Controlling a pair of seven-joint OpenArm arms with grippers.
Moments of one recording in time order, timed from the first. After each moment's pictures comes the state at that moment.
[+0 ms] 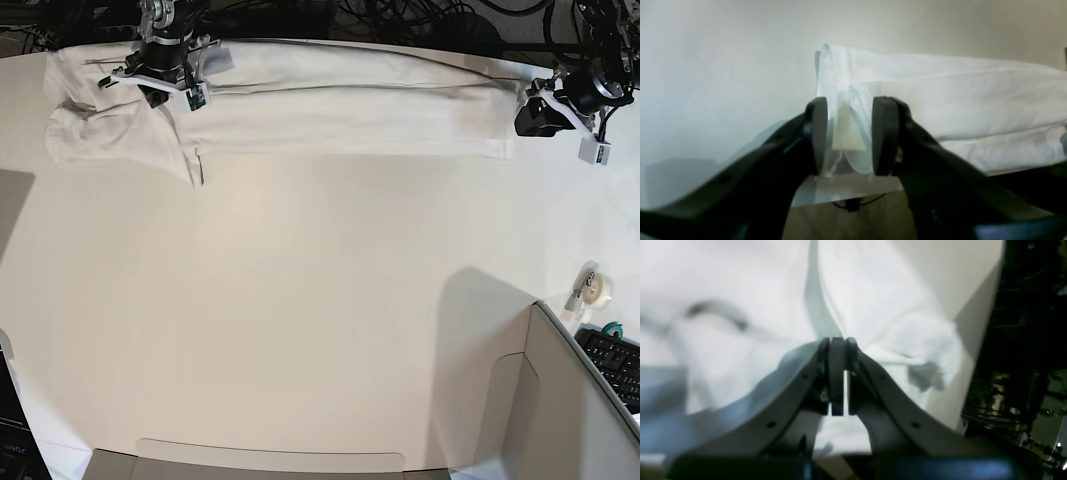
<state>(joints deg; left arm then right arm) 27.6 -23.7 -37.3 102.7 -58.8 -28.0 67.0 -37.1 14.7 -15.6 118.1 -38.9 -6.0 -54.7</state>
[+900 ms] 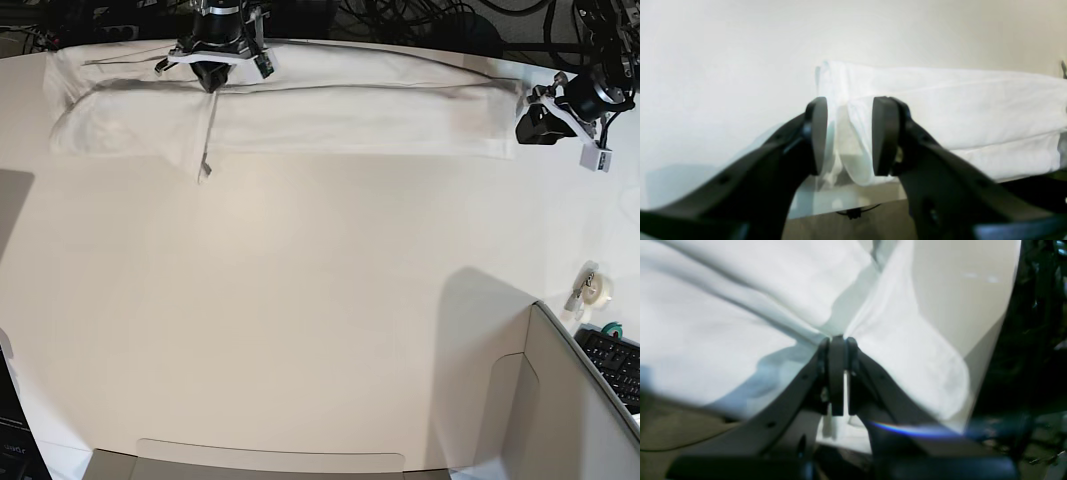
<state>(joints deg) 26.0 -23.7 -37.3 102.7 -58.6 -28.0 66.9 -39.5 10.8 -30.8 118.5 -54.2 -6.2 -54.7</state>
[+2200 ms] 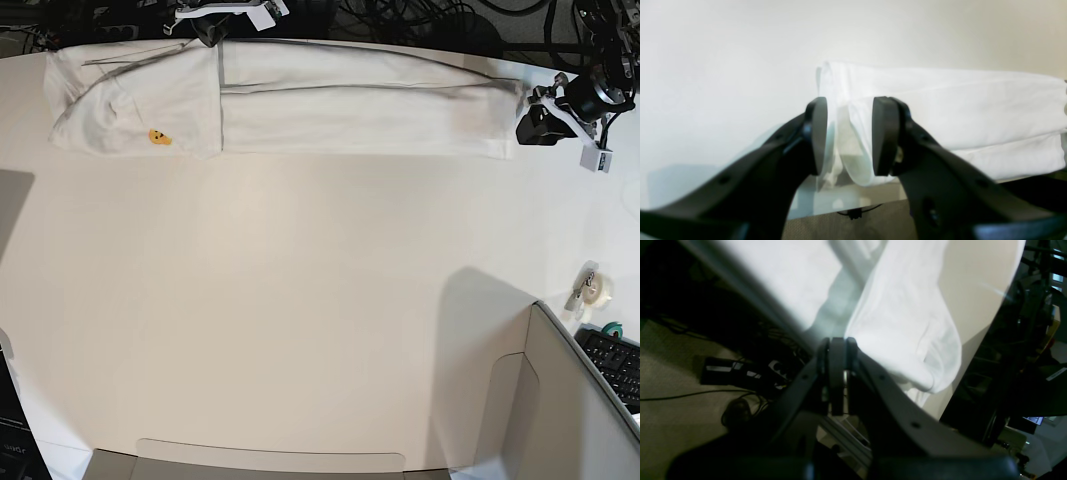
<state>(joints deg) 25.9 -23.7 -37.3 102.7 -58.4 -28.0 66.9 -49.6 13.8 -33.6 118.5 -62.3 -6.0 -54.5</state>
